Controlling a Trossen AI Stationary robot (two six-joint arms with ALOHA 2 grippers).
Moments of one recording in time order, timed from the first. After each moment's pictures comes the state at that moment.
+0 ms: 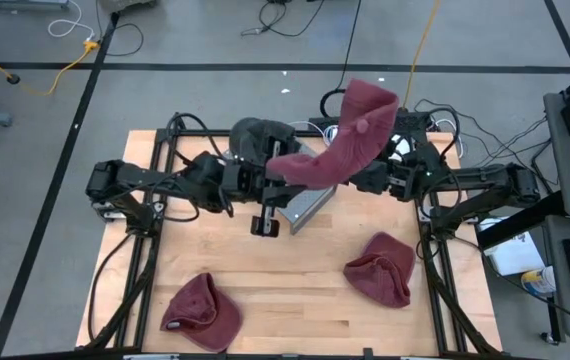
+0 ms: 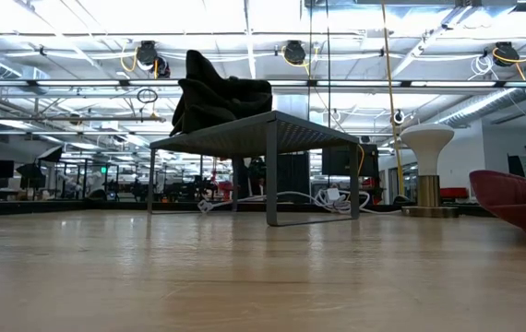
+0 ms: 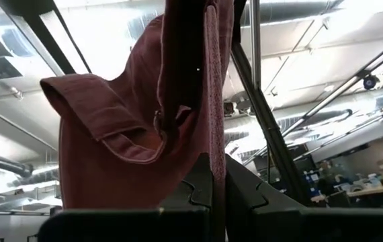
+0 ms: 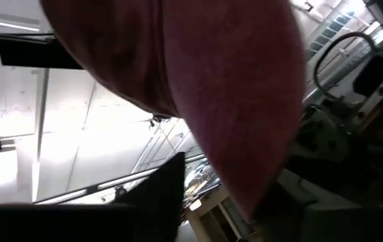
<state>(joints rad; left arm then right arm) -0.07 1.65 1.41 1.03 0.22 0.20 -0.06 1.29 1.00 1.14 -0.43 1.11</state>
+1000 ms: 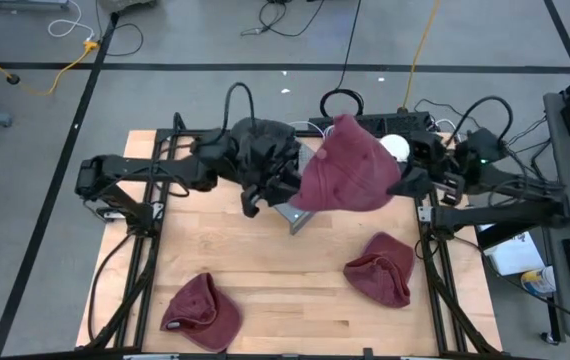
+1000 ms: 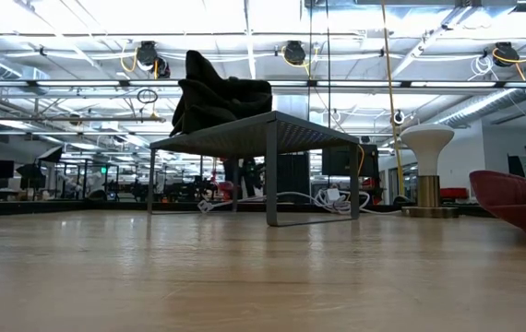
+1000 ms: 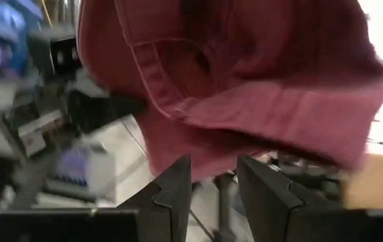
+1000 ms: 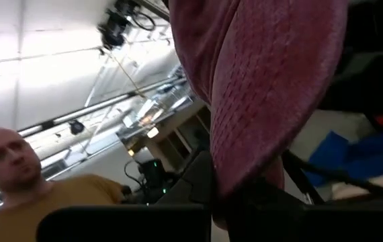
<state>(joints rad) 0.05 1.56 1.40 0.52 0.50 -0.56 -0.19 0.81 0.94 0.35 -0.69 0.96</state>
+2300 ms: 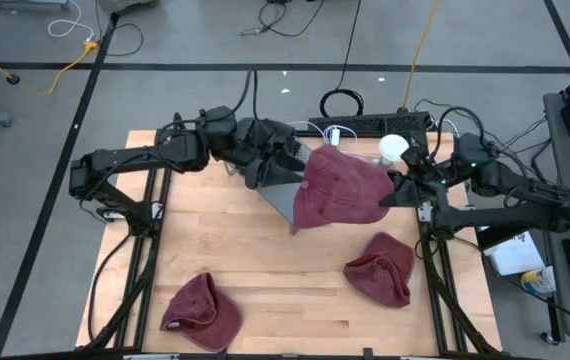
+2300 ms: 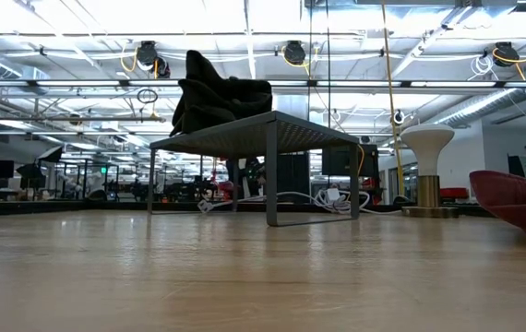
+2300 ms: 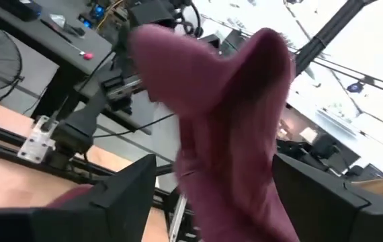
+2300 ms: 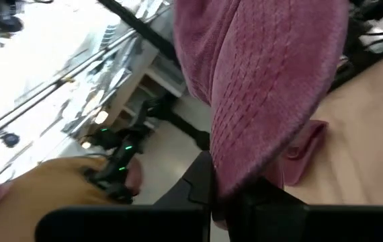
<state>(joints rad) 0.21 1.49 1.40 0.16 0.58 -0.69 -0.19 0.69 0.94 -0.20 -0.63 0.93</state>
